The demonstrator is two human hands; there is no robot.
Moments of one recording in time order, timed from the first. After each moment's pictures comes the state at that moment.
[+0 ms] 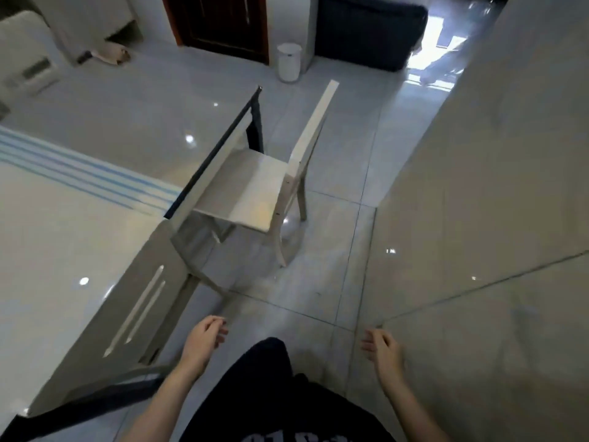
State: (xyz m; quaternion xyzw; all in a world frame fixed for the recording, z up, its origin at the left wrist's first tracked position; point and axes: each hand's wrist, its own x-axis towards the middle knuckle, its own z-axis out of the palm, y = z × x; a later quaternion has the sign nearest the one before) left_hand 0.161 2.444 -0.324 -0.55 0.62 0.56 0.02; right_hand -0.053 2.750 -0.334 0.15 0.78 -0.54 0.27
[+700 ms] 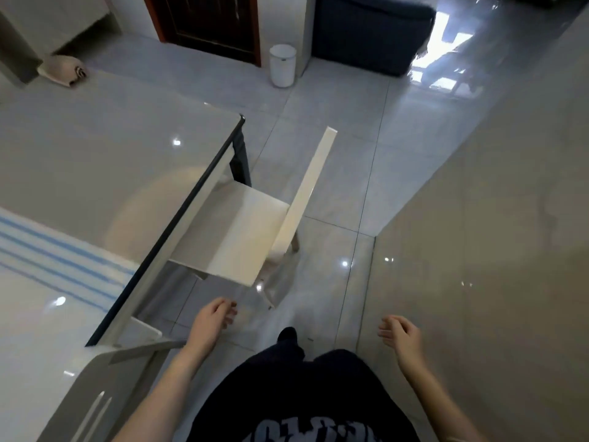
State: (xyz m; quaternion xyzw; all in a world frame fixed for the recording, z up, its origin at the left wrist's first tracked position) left_hand -0.105 2.304 -0.308 -0.51 0.62 0.60 0.00; right_hand -0.322 2.626 -0.324 0.10 0.80 -0.52 0.26
